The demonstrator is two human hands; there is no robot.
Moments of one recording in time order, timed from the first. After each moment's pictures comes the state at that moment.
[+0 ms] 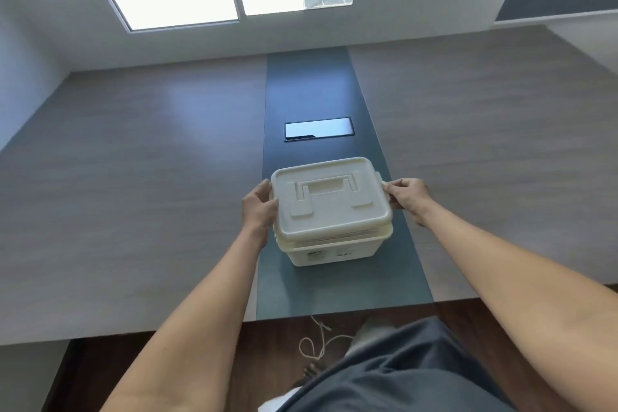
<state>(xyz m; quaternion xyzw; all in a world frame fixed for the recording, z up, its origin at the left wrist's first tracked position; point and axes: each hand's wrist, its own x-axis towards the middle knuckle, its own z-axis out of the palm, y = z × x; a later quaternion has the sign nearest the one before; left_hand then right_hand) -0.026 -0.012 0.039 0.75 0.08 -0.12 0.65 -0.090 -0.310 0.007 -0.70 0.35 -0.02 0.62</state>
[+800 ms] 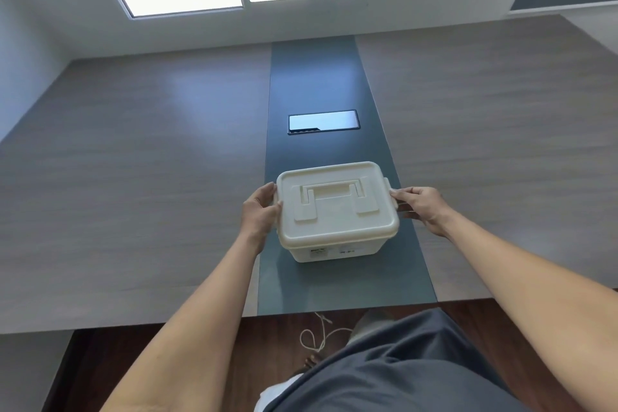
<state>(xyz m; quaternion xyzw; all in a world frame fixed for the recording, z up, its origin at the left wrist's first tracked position) -0.024 0.002 0.014 0.74 0.07 -0.15 0.65 -0.109 -0.328 -0.011 -0.68 0.32 0.04 0.66</state>
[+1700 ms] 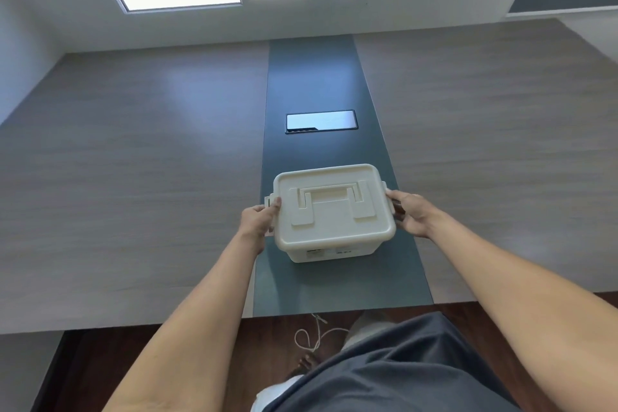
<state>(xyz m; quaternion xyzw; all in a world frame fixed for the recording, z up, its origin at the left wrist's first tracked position) -0.012 0.000 -0.011 0.71 0.21 -0.22 0.64 -0.099 -0.312 -0.012 -0.57 0.38 0.10 0.72</state>
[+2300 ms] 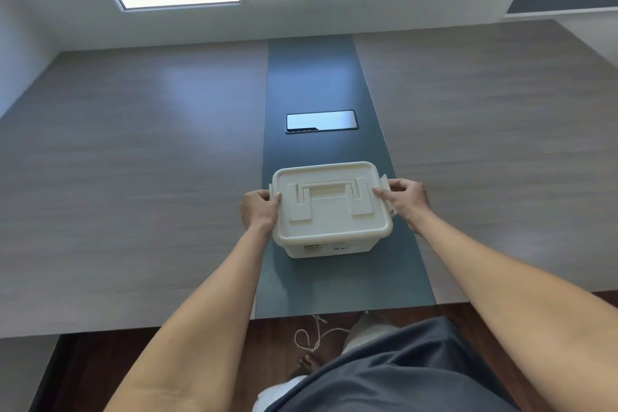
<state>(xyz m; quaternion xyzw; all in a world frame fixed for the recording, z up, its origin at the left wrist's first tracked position) 0.001 -0.012 0.003 0.86 0.14 -0.07 0.48 -0.090 -0.292 -0.001 -0.74 0.33 -0.06 0.59</state>
